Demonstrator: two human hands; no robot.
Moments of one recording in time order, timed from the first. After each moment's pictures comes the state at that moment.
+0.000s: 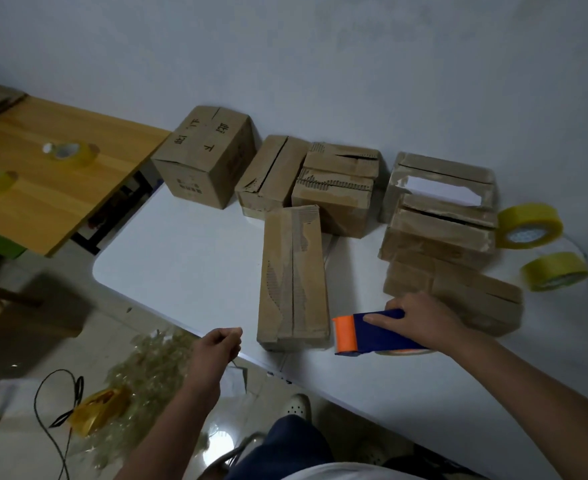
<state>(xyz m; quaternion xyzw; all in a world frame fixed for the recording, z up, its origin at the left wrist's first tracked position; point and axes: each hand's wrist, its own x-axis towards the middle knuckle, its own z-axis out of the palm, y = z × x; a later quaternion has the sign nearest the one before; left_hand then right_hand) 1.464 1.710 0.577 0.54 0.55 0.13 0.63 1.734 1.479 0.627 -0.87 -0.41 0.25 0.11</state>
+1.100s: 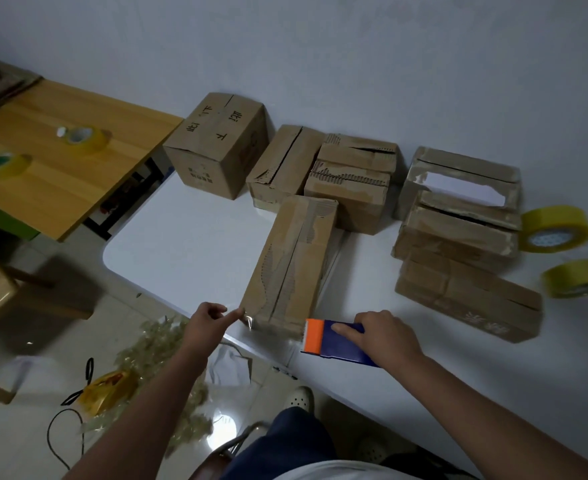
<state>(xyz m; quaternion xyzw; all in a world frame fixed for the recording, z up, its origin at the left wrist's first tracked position) 1.469 1.759 0.571 0.64 0.57 0.08 0.51 1.675 1.526 0.591 -0.89 -0.37 0.24 0.07</state>
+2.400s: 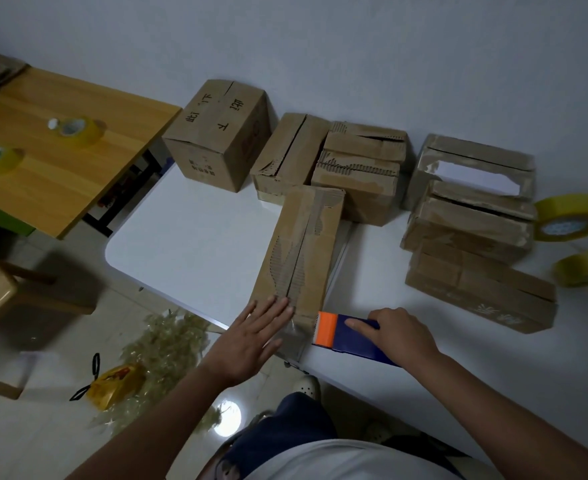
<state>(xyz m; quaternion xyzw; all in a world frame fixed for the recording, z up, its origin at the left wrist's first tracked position) 1.460 1.750 0.541 0.99 0.04 -0.06 0.12 1.671 1.529 0.588 -0.90 -0.34 0.27 0.07</state>
